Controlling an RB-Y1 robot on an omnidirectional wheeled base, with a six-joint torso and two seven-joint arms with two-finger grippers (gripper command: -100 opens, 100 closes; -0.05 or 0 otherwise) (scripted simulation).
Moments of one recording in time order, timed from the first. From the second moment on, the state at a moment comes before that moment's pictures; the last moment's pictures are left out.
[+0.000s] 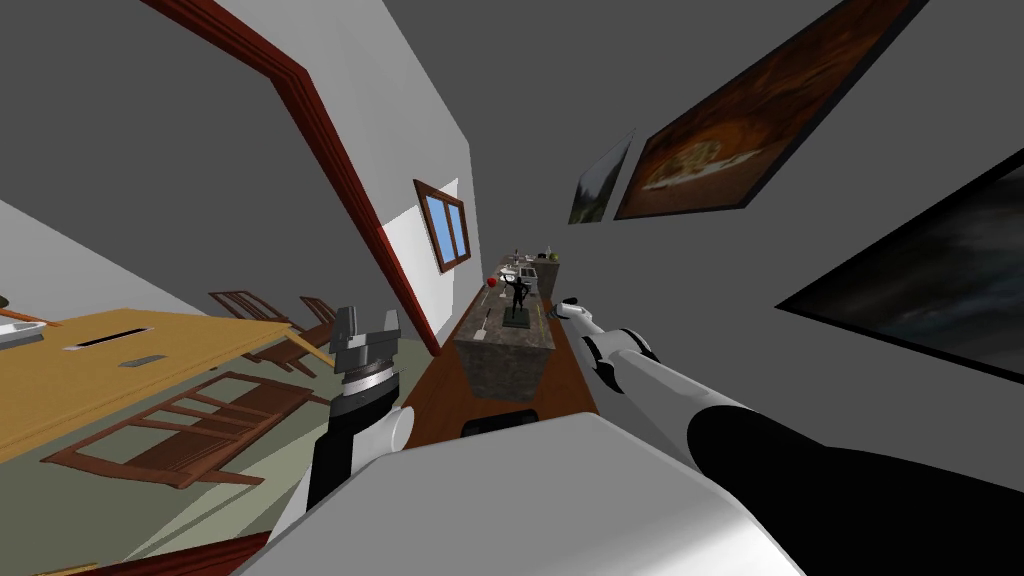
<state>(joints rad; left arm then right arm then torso) 0.48 -0.01 0.04 -2.21 0.10 -0.61 0.03 -0.84 -0.47 -0.05 -0.44 -0.52 0.53 -0.64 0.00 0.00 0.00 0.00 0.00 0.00</state>
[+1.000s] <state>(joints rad) 0.48 -0.01 0.04 -2.21 0.10 -0.61 0.03 -0.80 -0.48 -0.18 -0.46 -0.62 0.56 -0.39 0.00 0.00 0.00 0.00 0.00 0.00</state>
